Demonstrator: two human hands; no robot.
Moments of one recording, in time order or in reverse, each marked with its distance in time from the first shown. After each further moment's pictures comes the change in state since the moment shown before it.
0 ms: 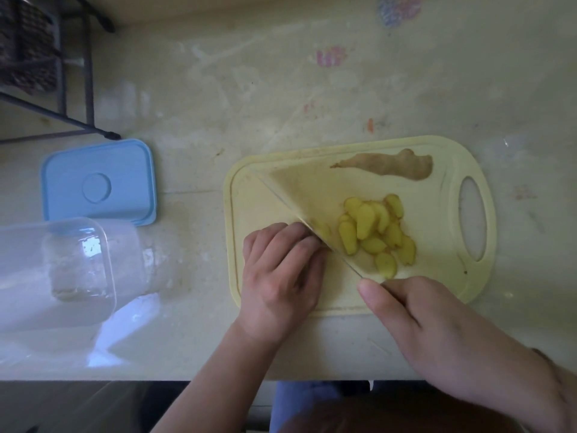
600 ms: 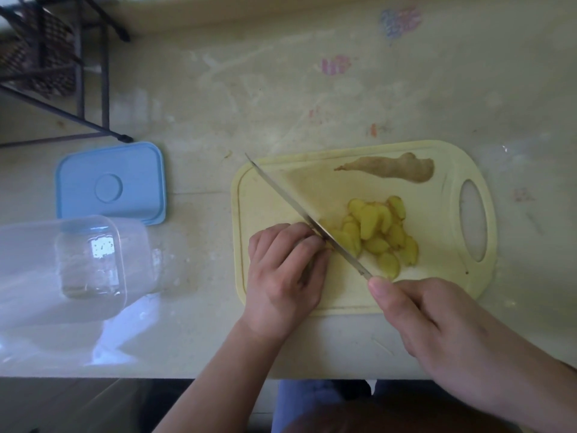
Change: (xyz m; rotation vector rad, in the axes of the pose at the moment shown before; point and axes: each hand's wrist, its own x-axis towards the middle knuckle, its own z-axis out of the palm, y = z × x) left_hand -0.001 -0.002 0.000 -0.014 0.009 -0.020; right_hand -0.015 -0.002 -0.005 0.021 0.025 -0.015
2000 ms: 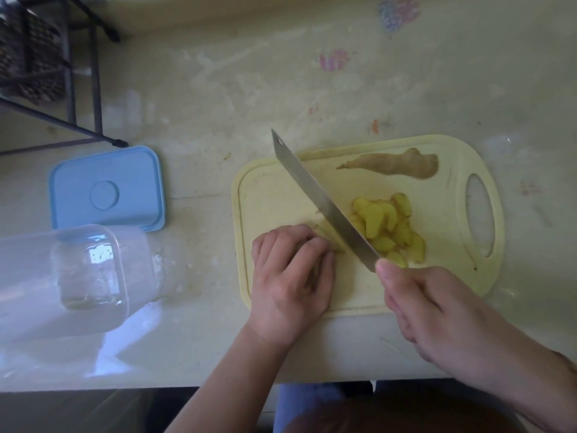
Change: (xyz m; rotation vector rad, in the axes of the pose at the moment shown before) left_hand 0.001 0.002 -0.001 -0.008 -0.012 -0.015; right_hand 0.018 0.004 0.011 0.136 0.072 0.032
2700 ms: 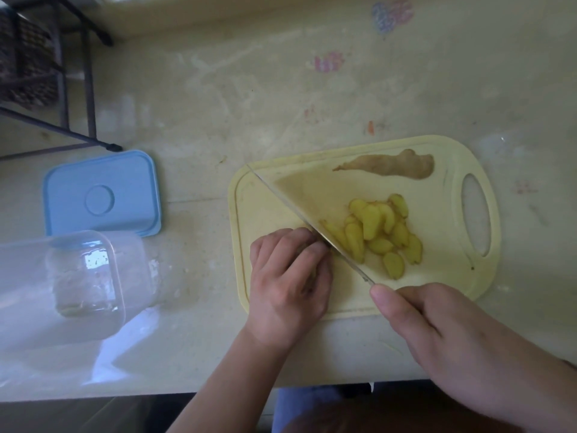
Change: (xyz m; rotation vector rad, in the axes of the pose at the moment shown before) left_hand 0.000 -0.001 0.000 -0.020 -0.003 0.029; right_hand -0.016 -0.003 -0.002 -0.144 -0.042 0.013
